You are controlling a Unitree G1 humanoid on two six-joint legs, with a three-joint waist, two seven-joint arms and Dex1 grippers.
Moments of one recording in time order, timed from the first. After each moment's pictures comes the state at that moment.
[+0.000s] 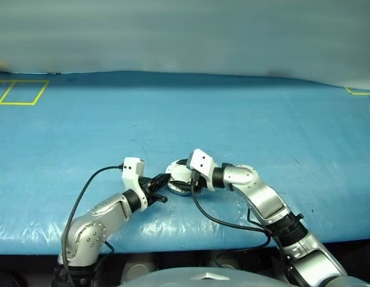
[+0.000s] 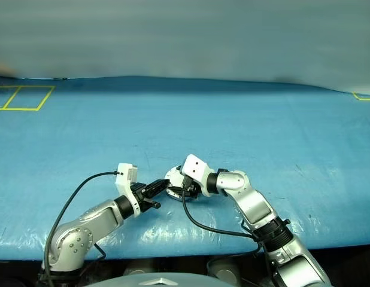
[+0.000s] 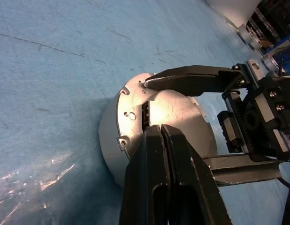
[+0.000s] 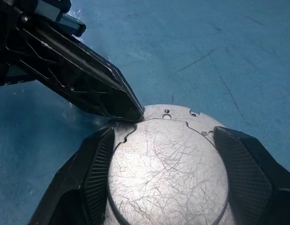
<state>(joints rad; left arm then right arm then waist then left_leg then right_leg) 0.11 0.28 -0.02 -0.47 -0.83 0.87 -0.18 -0.31 -0.39 0.43 -0.10 0.10 0.40 0.78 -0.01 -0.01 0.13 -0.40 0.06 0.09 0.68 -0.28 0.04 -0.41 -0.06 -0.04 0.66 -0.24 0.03</state>
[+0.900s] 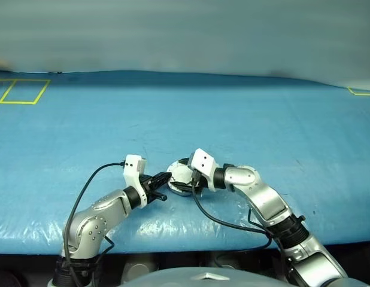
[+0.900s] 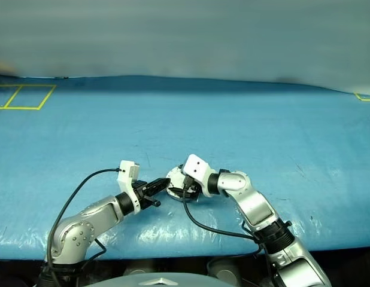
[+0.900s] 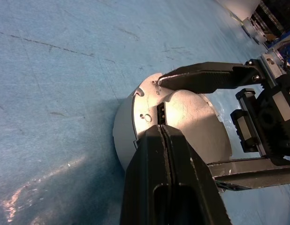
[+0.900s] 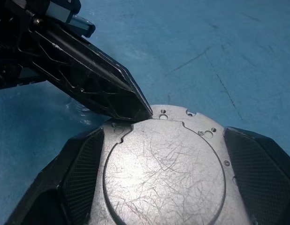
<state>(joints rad) 0.05 0.28 -0.03 -0.42 -0.77 0.89 -0.27 -0.28 -0.39 0.42 -0.15 0.10 0.45 0.77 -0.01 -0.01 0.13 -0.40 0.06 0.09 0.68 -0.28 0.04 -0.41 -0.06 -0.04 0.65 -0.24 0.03</state>
